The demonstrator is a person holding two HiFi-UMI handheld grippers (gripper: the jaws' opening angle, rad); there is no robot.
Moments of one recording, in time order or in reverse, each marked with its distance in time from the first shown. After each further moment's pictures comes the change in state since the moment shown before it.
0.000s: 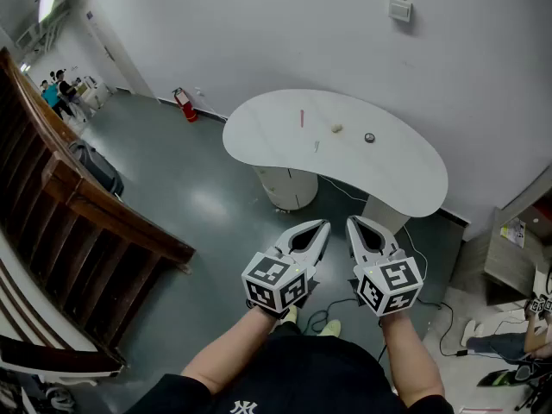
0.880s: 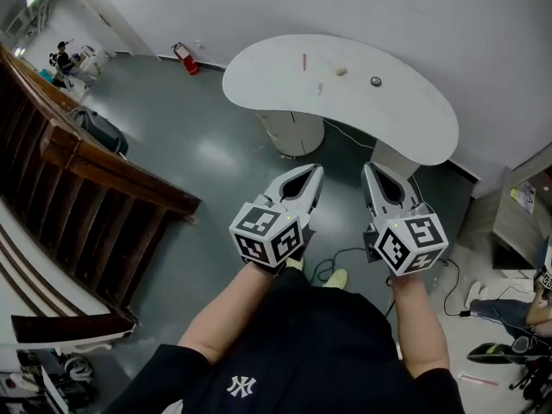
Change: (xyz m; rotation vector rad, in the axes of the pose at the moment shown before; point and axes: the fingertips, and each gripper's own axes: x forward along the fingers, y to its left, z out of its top) left arm -0.006 0.001 -0.012 -0.003 0.005 0.086; right arm -0.033 -0.027 -0.004 0.117 -0.064 0.001
